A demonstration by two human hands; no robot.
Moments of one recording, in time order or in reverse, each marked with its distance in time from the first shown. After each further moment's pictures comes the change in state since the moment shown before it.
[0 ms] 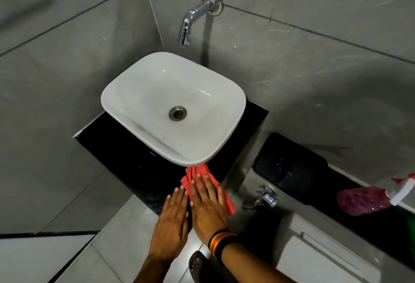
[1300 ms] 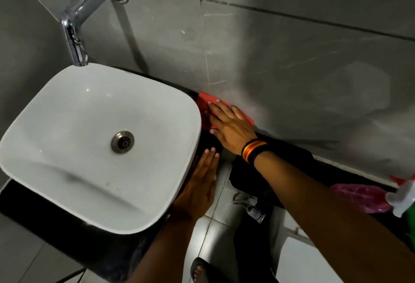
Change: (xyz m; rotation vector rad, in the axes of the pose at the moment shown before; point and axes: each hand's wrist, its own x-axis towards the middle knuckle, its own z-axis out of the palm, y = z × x) left_hand 0.234 0.111 0.033 -0.104 -0.055 0.431; right_hand 0.199 0.263 -0.107 -0.094 0.213 -0.078
